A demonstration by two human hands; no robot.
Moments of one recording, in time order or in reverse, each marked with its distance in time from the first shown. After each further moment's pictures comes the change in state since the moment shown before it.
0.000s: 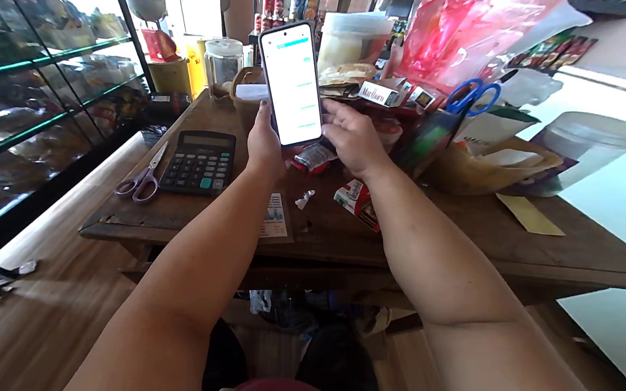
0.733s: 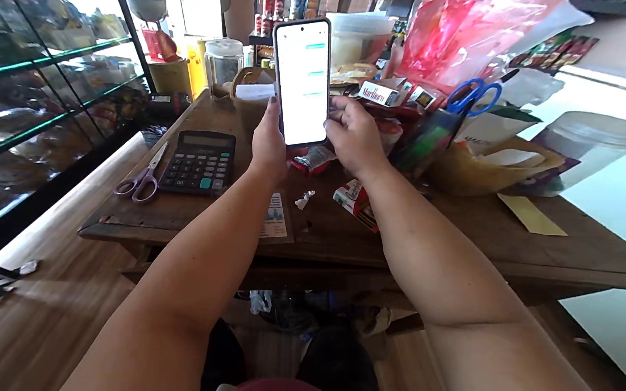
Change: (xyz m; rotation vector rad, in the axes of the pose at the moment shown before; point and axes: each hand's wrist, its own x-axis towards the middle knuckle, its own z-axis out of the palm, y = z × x) left_hand 0.000 -0.004 0.000 0.116 -0.117 0.045; right_hand -0.003 -0.006 0.004 -0.147 0.138 0.011
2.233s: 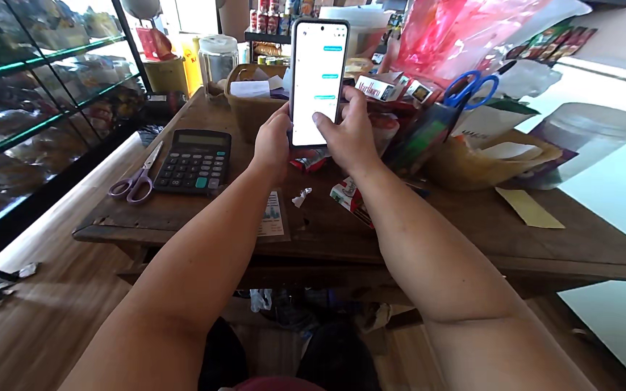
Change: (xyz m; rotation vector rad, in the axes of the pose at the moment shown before) left_hand -0.005 -0.004 0.000 0.092 -0.182 0.018; right_hand -0.001 0.002 0.009 0.106 0.107 0.036
